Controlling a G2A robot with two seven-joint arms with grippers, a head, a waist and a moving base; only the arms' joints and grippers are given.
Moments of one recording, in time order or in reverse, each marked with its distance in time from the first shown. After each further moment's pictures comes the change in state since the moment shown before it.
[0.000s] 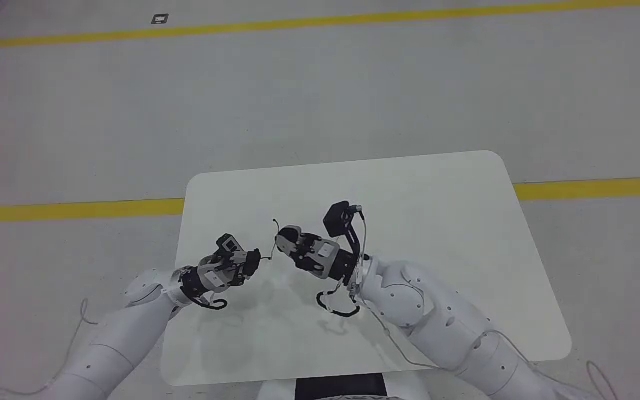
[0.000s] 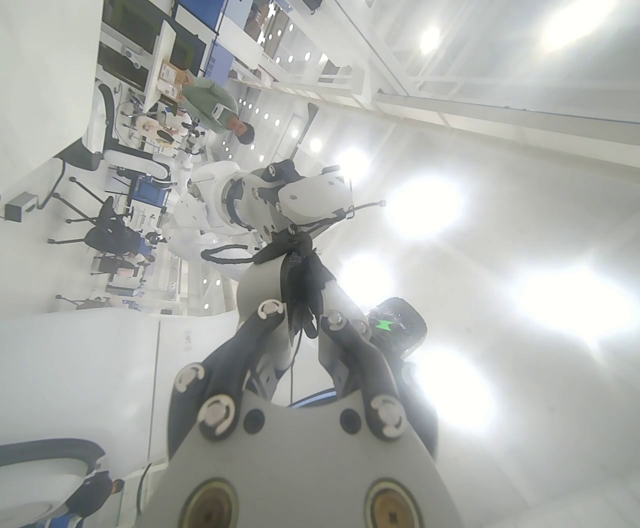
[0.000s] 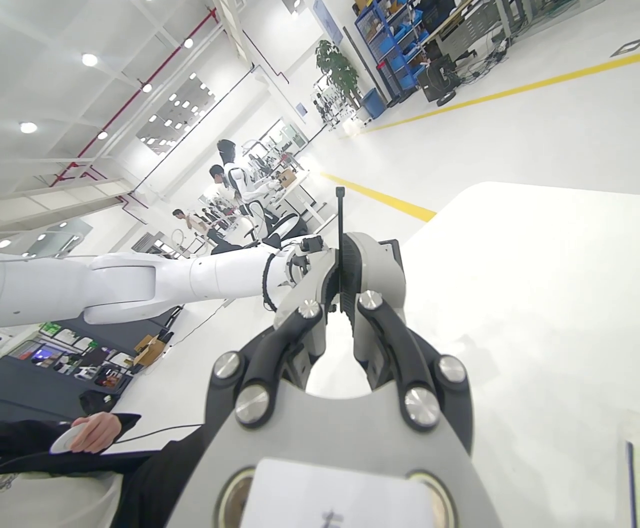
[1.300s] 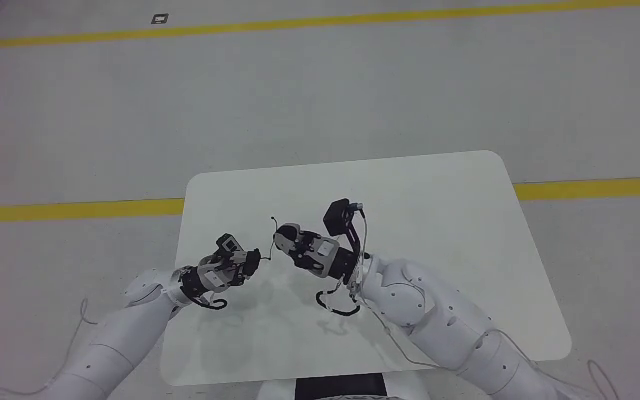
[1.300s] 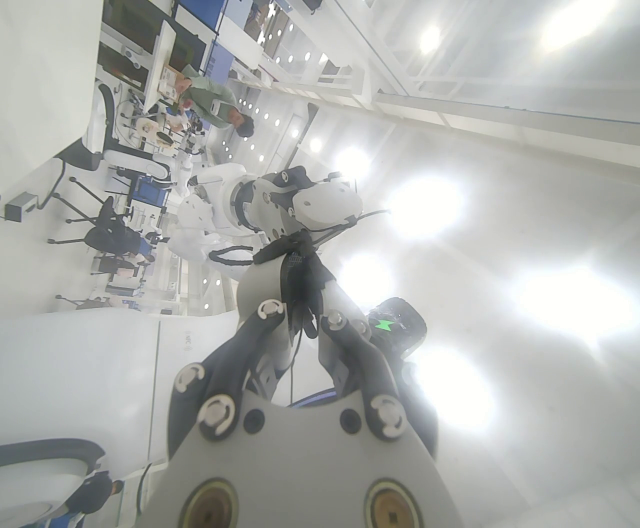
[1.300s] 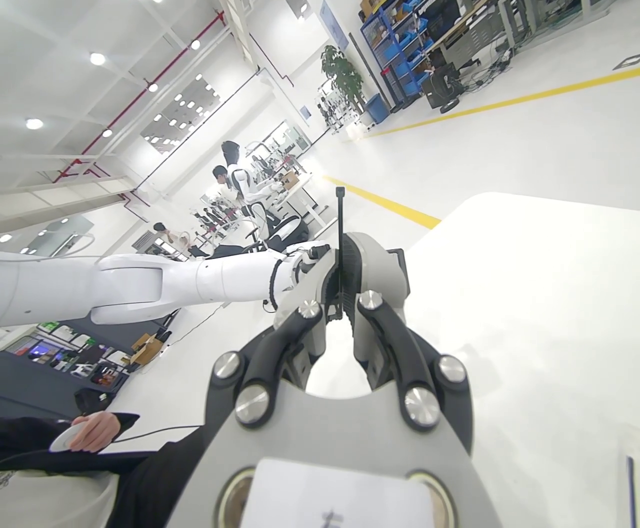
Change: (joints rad) left arm 0.000 0.000 0.000 0.000 0.000 0.000 0.000; right arm 0.007 0.003 -0.003 -0.018 -0.005 0.000 -0.004
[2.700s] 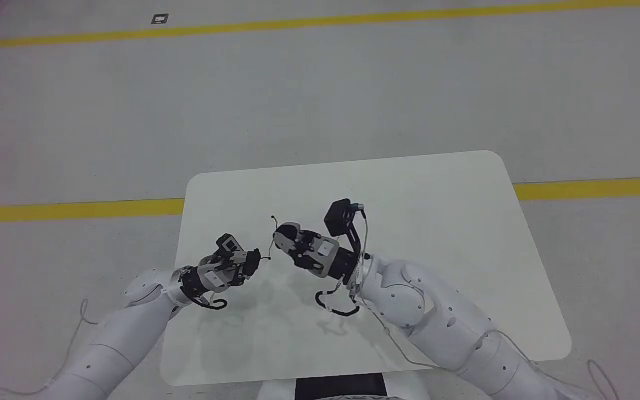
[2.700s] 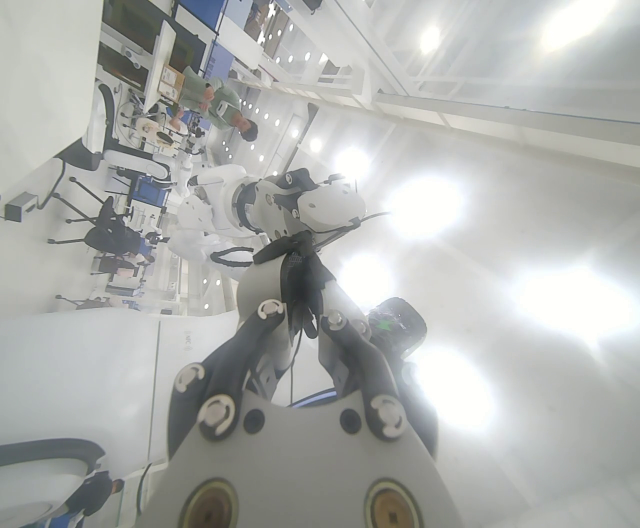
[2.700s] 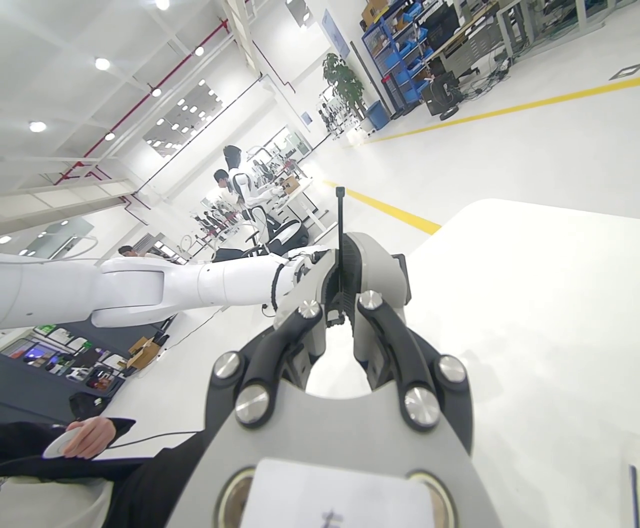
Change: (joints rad) left arm 0.000 0.000 0.000 0.000 0.000 0.000 0.000; right arm 0.000 0.002 -0.004 -0.003 -0.006 0.000 -0.026
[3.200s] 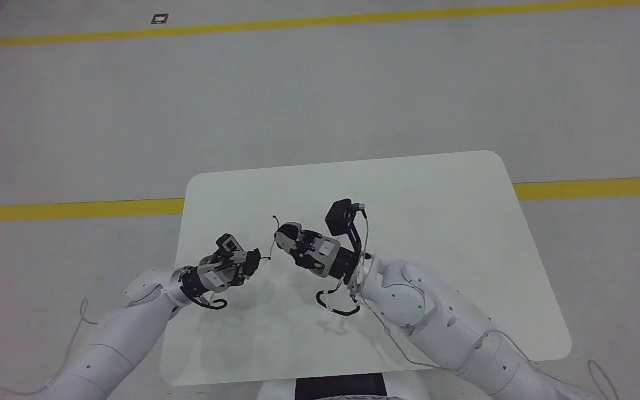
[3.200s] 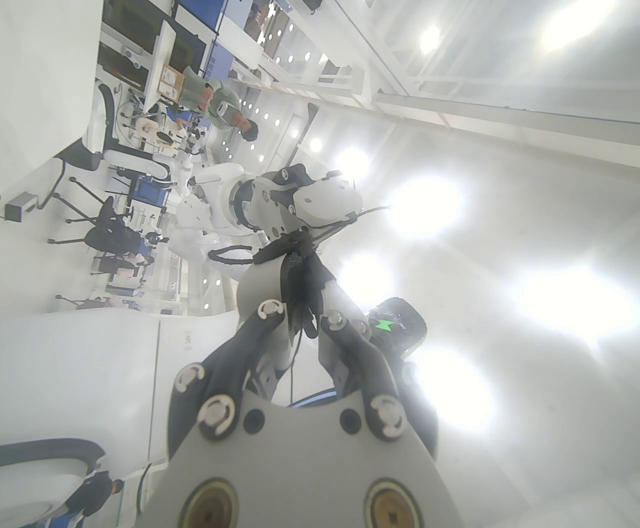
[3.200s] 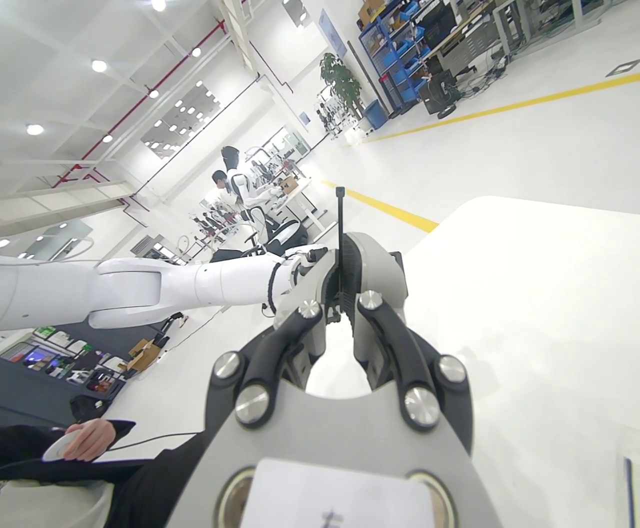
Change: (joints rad) left arm 0.000 0.000 0.000 0.000 0.000 0.000 0.000; right arm -0.001 0.001 0.001 0.006 0.005 0.000 0.002
